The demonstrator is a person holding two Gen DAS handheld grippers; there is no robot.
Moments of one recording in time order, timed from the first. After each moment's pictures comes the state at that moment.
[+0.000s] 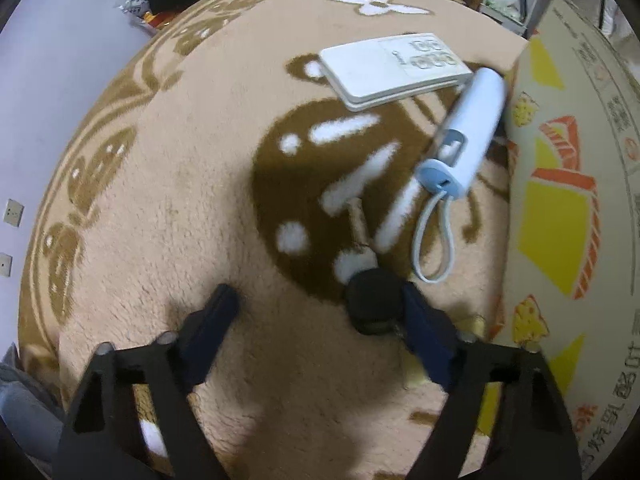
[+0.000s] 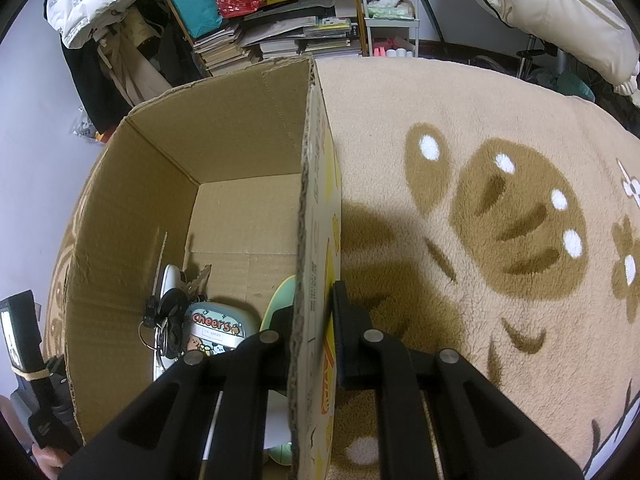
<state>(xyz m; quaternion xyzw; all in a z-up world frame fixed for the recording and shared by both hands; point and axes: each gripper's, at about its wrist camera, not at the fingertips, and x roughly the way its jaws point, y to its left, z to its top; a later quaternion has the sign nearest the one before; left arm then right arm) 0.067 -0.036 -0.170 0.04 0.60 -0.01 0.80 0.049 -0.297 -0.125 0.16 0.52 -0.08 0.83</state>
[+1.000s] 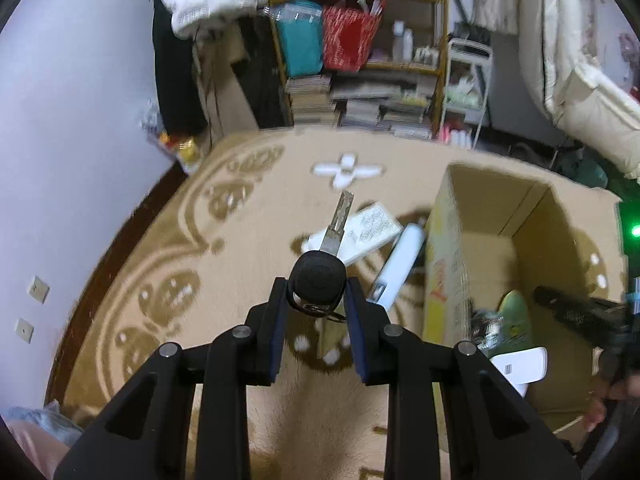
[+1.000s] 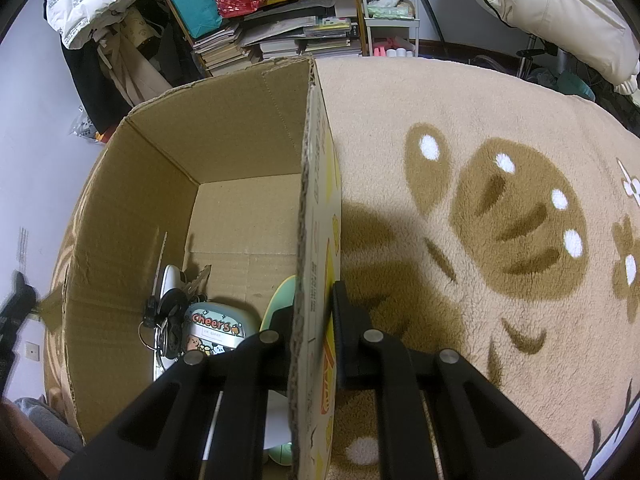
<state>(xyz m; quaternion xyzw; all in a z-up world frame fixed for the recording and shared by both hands) 0.039 -0.058 -0.024 0.08 0.42 -0.04 0.91 0.048 -0.297 -0.125 0.16 0.52 -0.08 0.83</state>
